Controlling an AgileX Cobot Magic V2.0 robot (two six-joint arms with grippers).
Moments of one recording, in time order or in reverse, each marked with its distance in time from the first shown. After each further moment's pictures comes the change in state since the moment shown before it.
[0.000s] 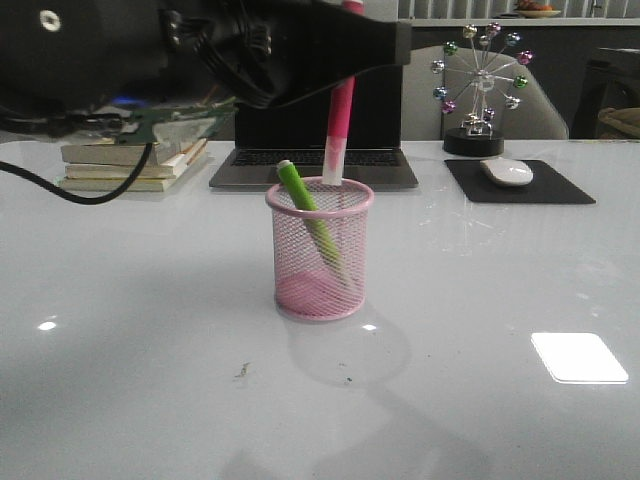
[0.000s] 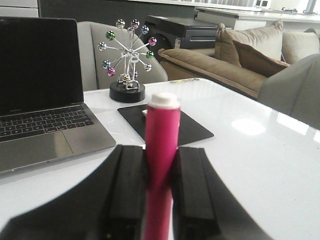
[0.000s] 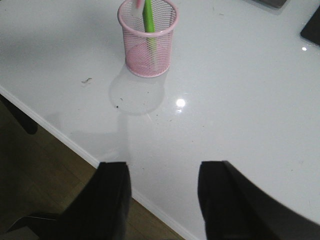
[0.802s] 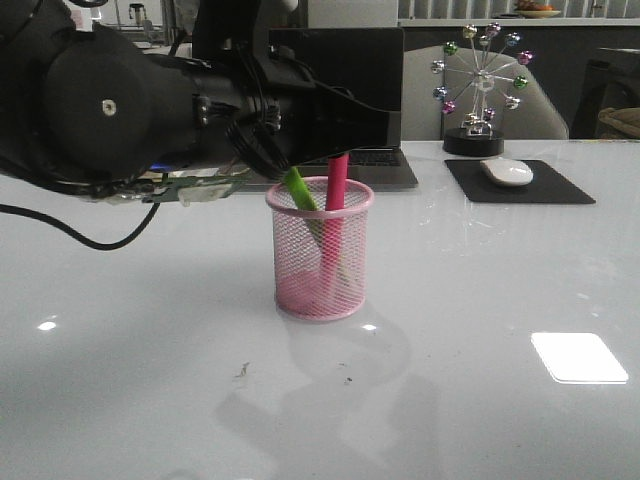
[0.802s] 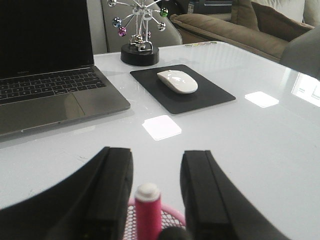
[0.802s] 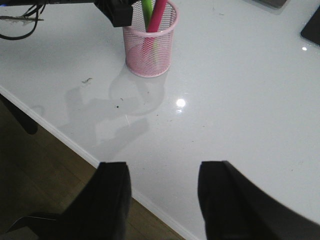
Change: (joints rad) left arm 0.034 0.110 -0.022 0.009 0.017 -0.002; right arm 0.000 0.000 0.000 0.000 0.000 0.000
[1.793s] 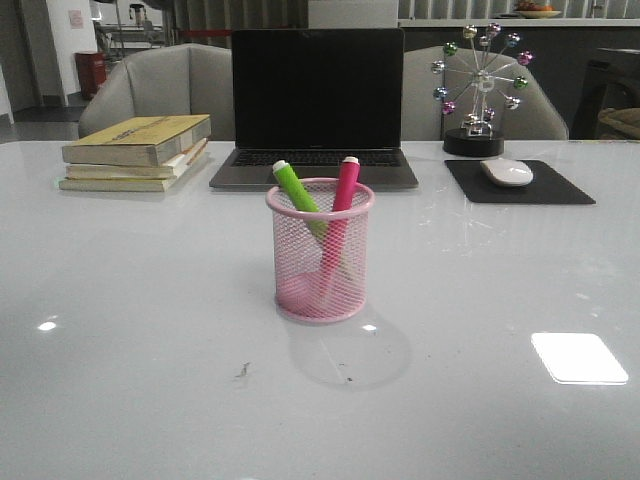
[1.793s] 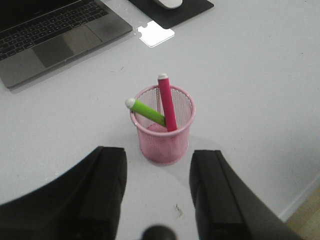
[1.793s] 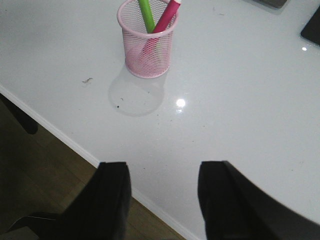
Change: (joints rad) left arm 0.119 -0.815 0.064 0.182 1.146 0.050; right arm 0.000 0.000 0.000 0.000 0.000 0.000
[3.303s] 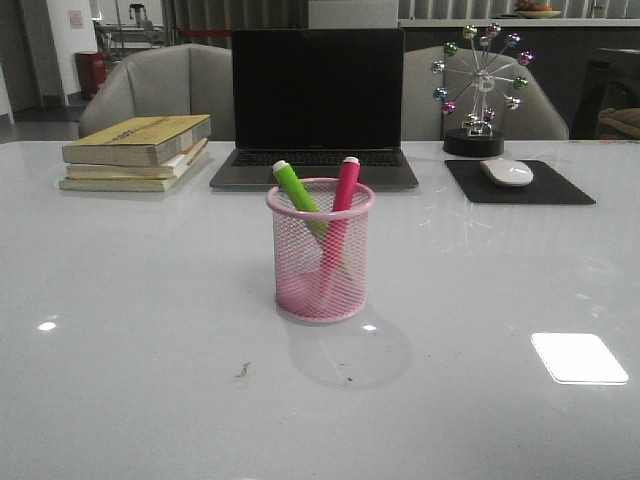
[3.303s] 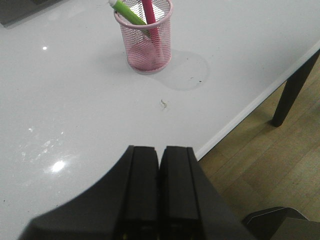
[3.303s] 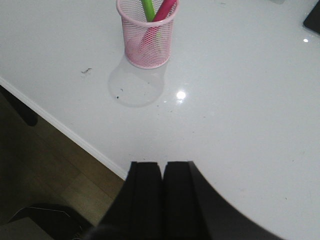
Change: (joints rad) left arm 0.000 -0.540 0.322 -0.020 0.278 0.063; right arm 0.000 0.000 0.000 0.000 0.031 0.000
